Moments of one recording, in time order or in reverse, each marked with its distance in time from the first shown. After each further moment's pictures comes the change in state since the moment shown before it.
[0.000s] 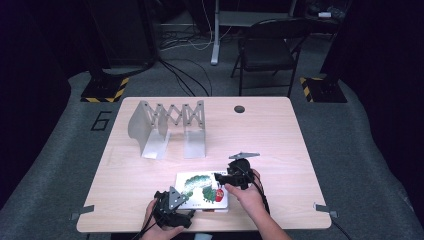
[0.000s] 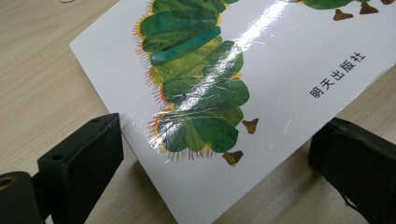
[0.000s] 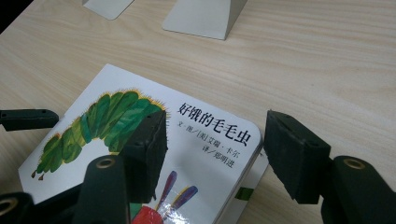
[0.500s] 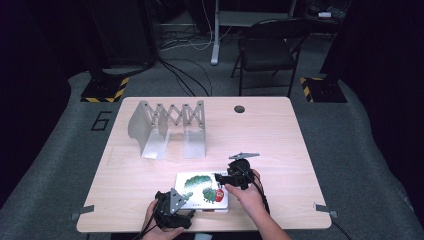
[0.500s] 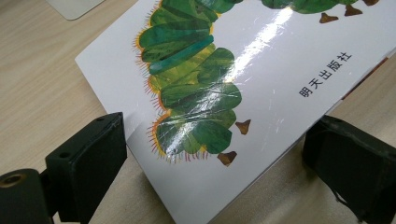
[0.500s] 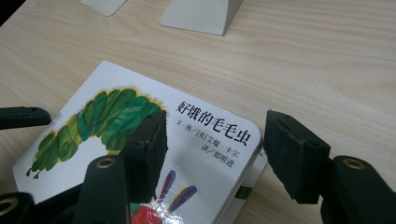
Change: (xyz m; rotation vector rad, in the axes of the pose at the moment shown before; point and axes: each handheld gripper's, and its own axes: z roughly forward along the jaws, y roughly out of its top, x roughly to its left) left arm -0.007 -0.001 -0.003 -0.034 0.038 0.053; right arm -0.002 -0.001 0.002 0.012 -0.001 -0.007
